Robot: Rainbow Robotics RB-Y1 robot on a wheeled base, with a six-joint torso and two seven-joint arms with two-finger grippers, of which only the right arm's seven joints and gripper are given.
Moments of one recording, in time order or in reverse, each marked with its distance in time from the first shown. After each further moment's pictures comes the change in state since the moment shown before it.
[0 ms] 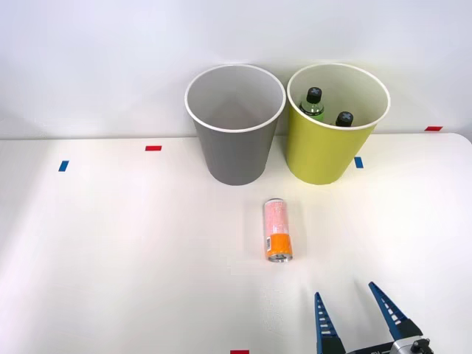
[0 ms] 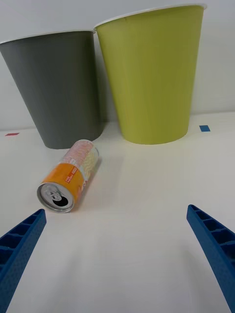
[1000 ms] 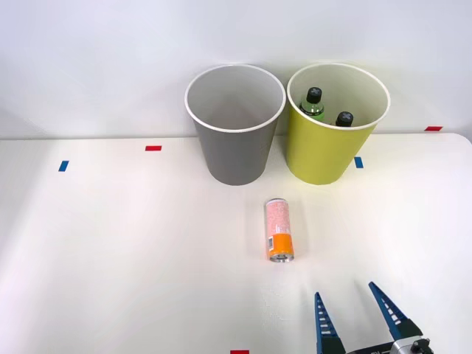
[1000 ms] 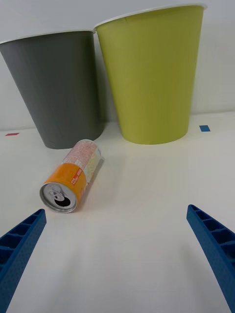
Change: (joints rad) arm 0.000 0.000 0.000 0.000 0.000 0.000 0.000
